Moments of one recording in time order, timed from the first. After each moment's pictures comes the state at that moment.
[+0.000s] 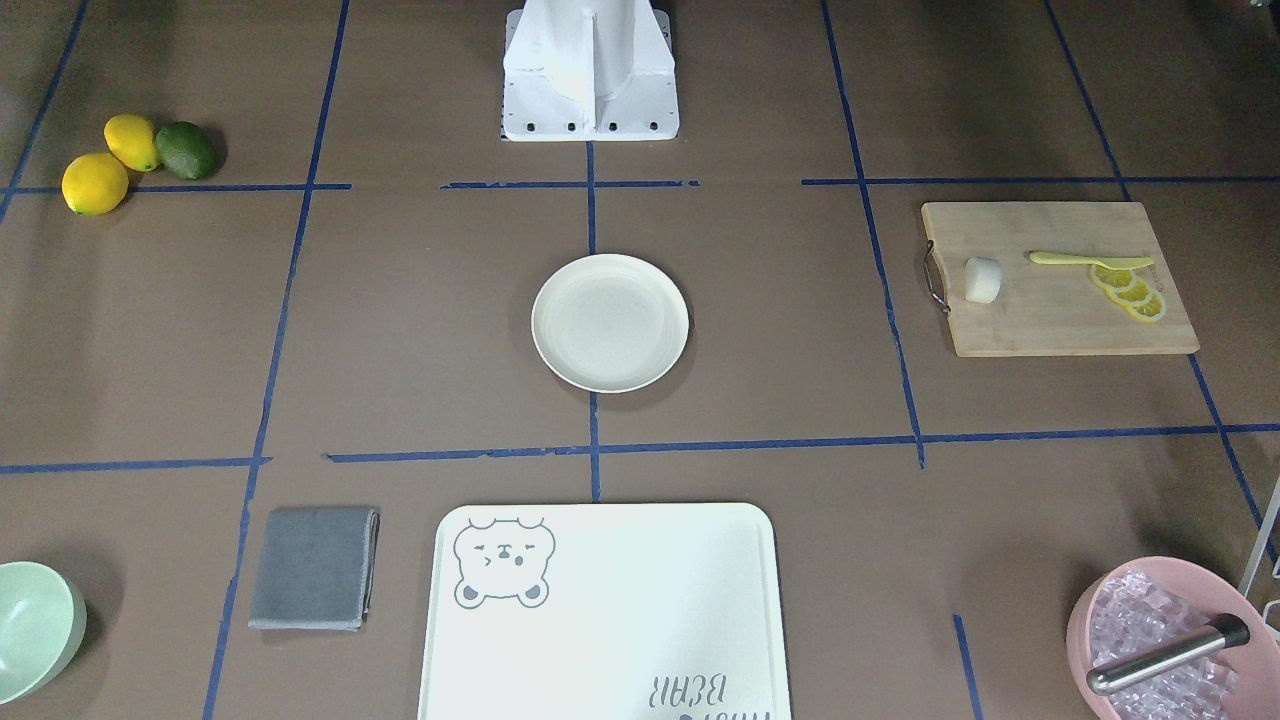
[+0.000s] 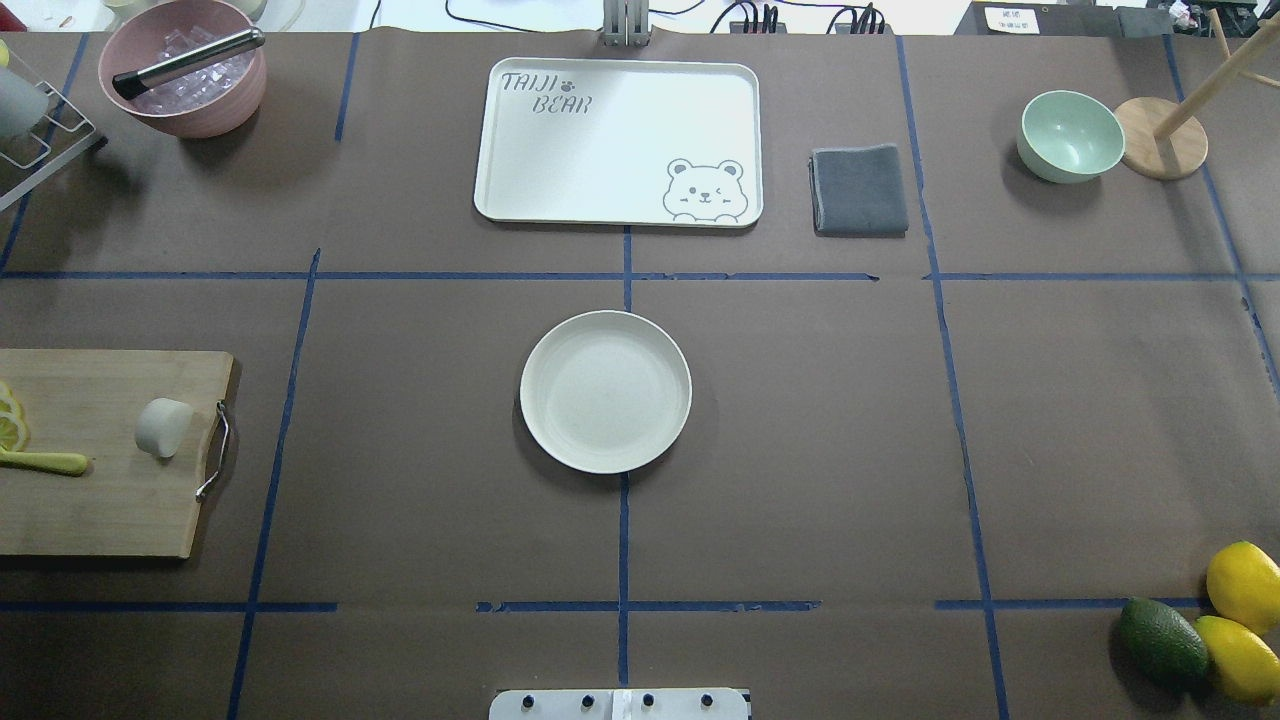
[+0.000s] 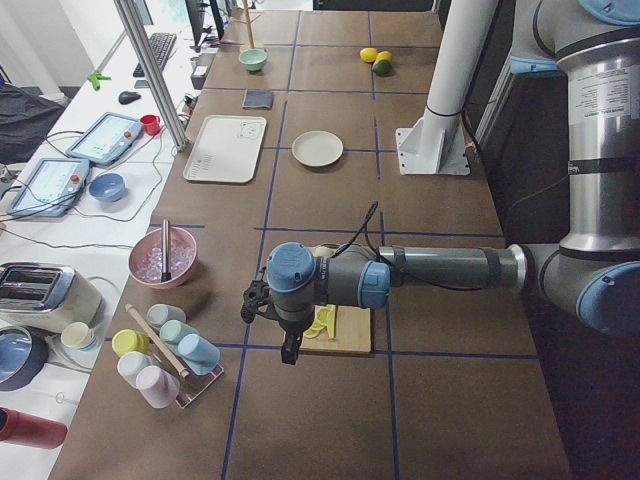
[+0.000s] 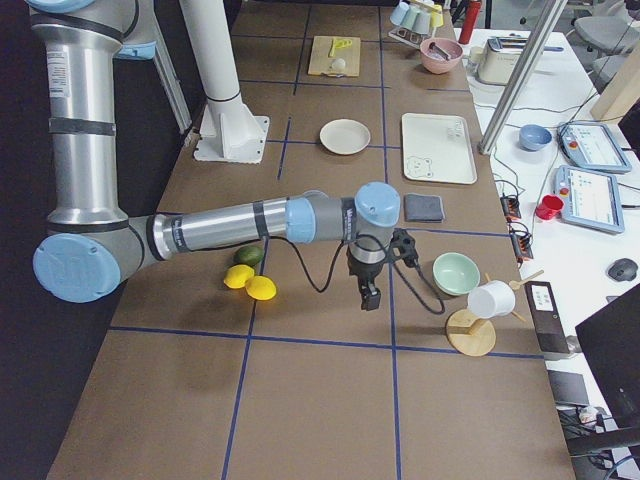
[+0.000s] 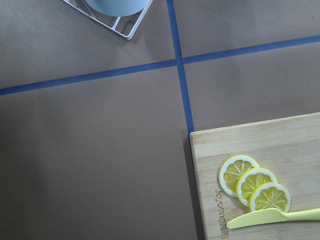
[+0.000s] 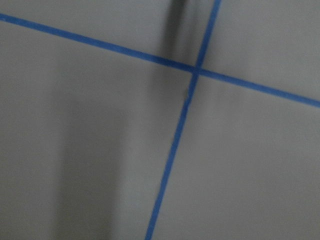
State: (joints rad) left arm -1.56 -1.45 -1.69 -1.63 -2.36 0.12; right arm 1.54 -1.69 1.78 -1.70 2.30 -0.23
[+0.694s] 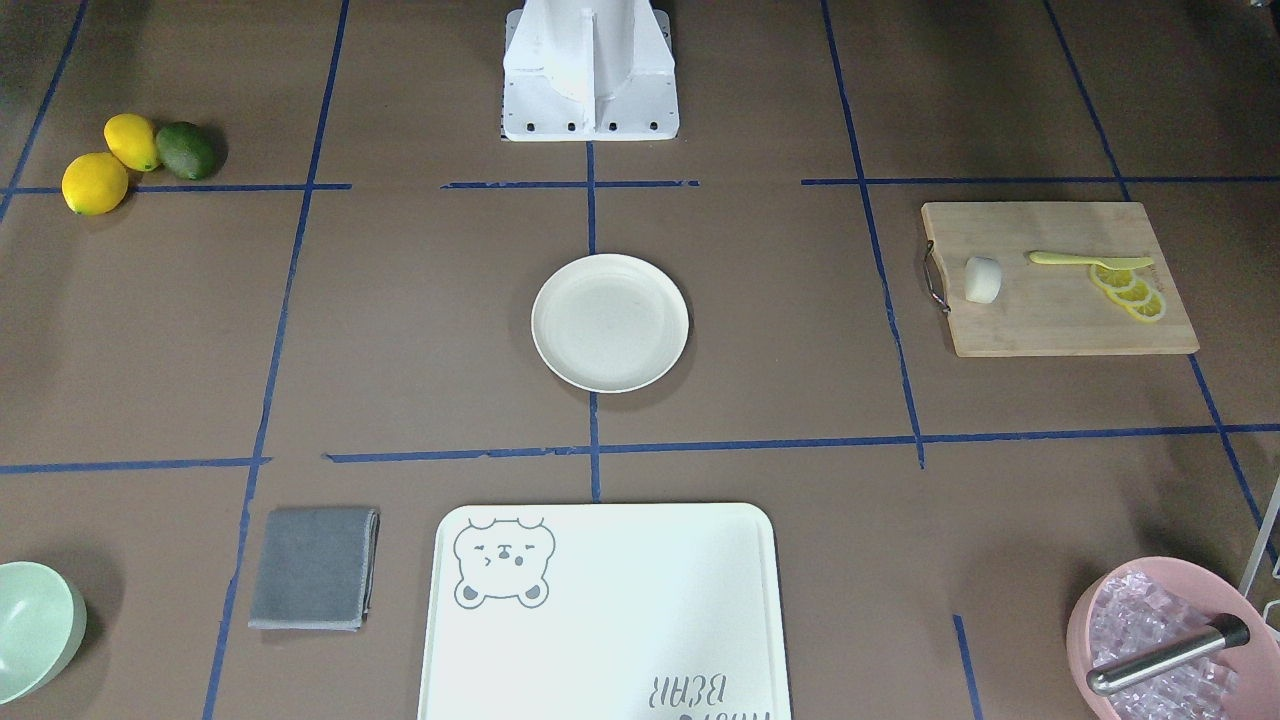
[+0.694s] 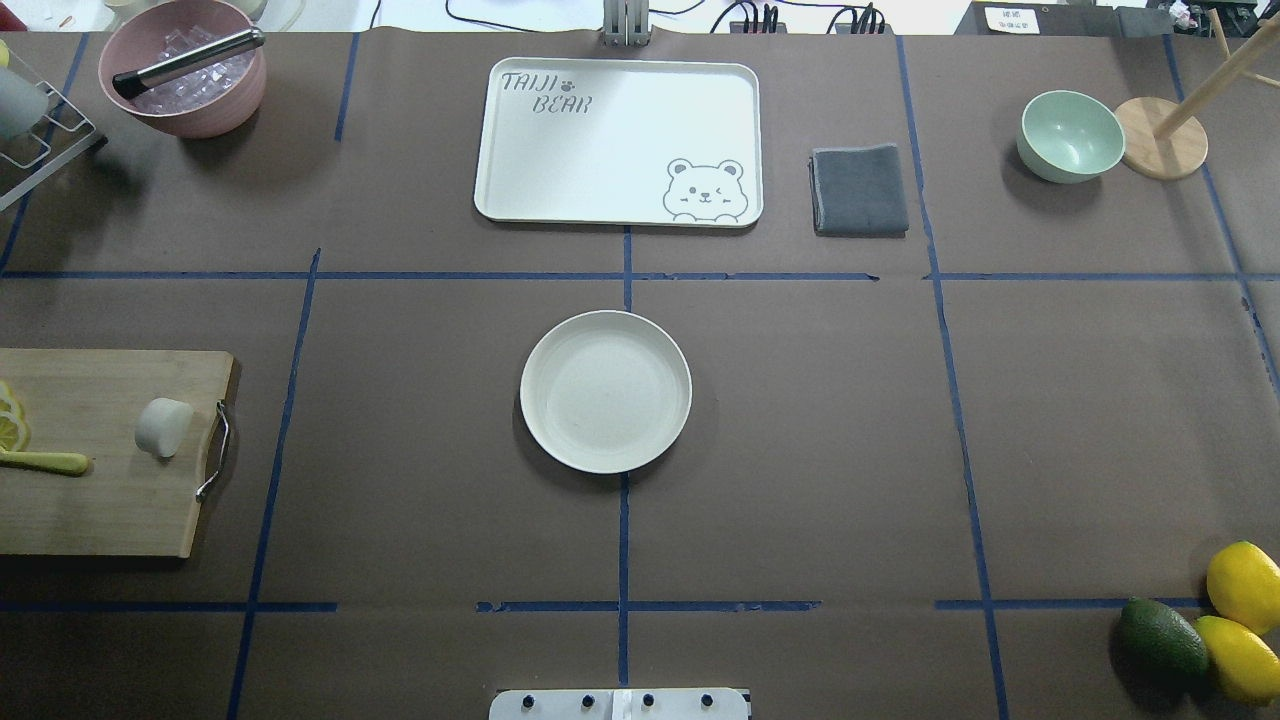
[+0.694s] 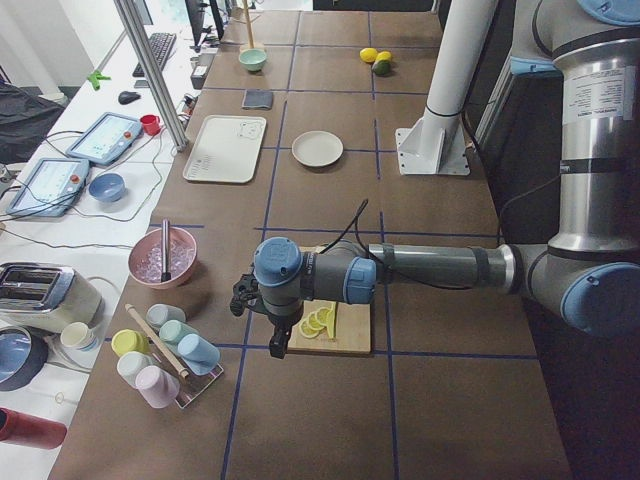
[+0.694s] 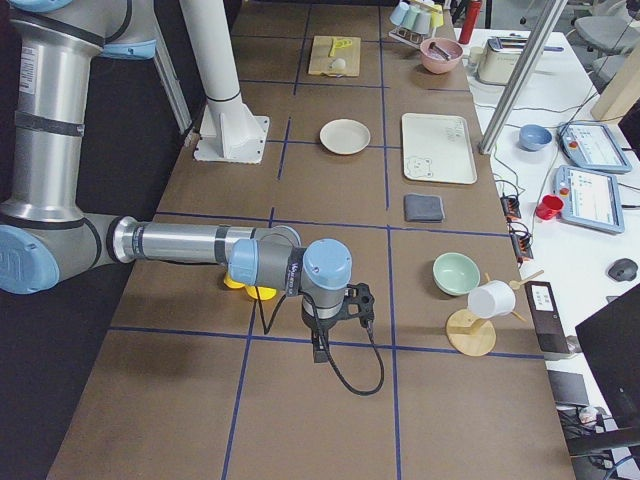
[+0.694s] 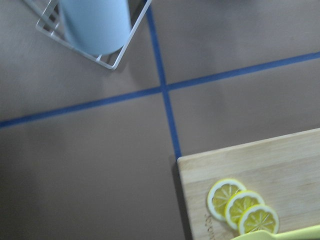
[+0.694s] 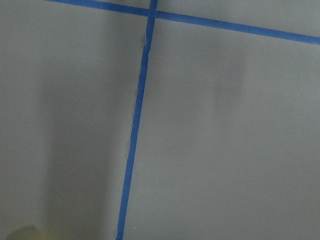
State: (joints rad) left arm -1.51 -1.50 -1.69 -1.70 -2.36 0.09; right arm 1.60 -1.77 1.77 -1.68 2.30 -0.23
